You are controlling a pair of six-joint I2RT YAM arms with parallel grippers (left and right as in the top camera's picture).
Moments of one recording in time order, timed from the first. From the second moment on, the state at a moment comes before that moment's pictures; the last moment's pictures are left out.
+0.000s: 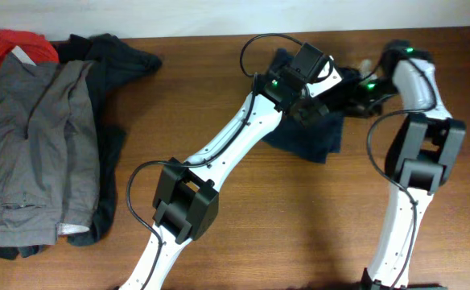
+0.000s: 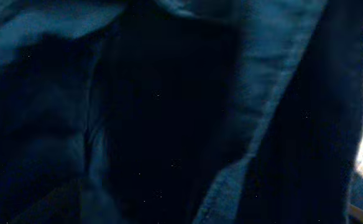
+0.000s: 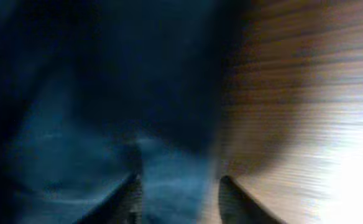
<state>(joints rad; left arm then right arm) -0.73 2.40 2.33 -0.82 -0.04 0.36 -0.25 2.54 2.22 -1.27 -0.46 0.00</state>
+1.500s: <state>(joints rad) -0.60 2.40 2.70 -1.06 0.15 0.36 -0.33 2.56 2.69 -1.66 -0.50 -0.06</state>
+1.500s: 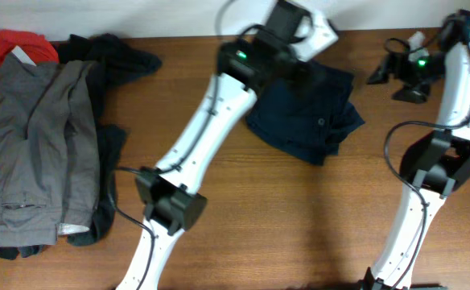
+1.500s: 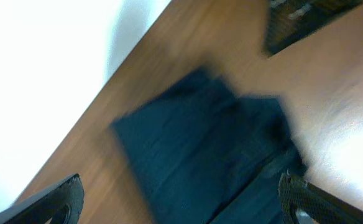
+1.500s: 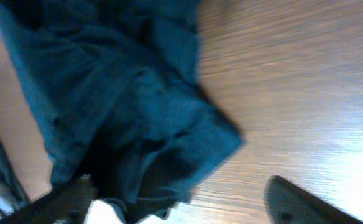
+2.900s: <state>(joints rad) -0.35 2.50 2.70 -1.19 0.11 0.35 -0.11 2.55 2.26 -1.36 -0.13 0.15</state>
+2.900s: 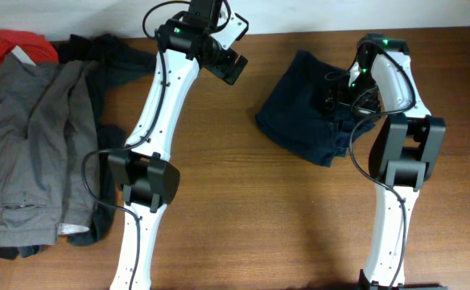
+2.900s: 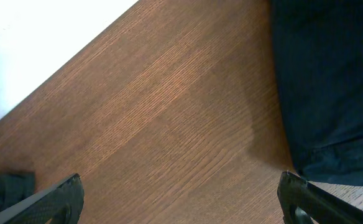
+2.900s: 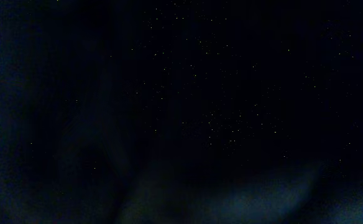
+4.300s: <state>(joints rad) -0.35 2.50 2.70 -1.19 0.11 0.35 -0.74 2.49 2.06 -0.92 -0.42 0.55</state>
